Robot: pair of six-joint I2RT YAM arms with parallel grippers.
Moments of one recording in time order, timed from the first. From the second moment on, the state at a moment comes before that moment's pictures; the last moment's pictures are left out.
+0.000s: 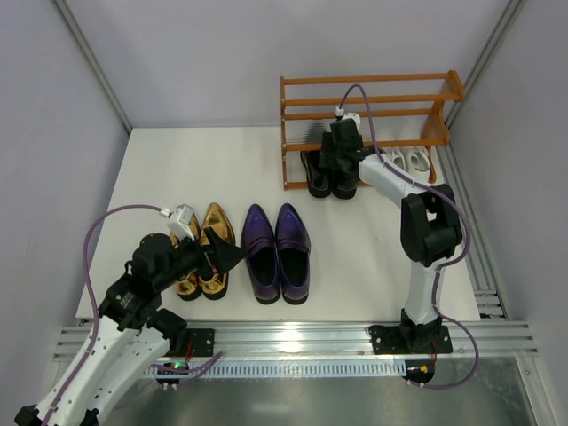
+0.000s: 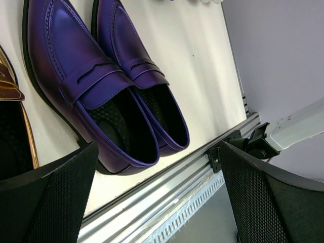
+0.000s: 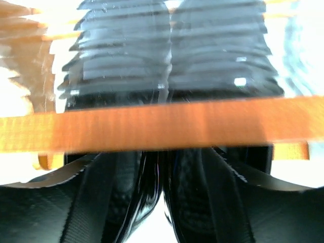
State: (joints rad) left arm -0.50 0.46 0.63 -0.55 0.24 -0.73; right arm 0.37 1.99 1.58 -0.29 0.26 0.32
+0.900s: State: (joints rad) left arm -0.50 0.49 0.63 -0.55 0.22 -0.73; right arm 0.96 1.44 0.97 -0.30 0.21 0.50
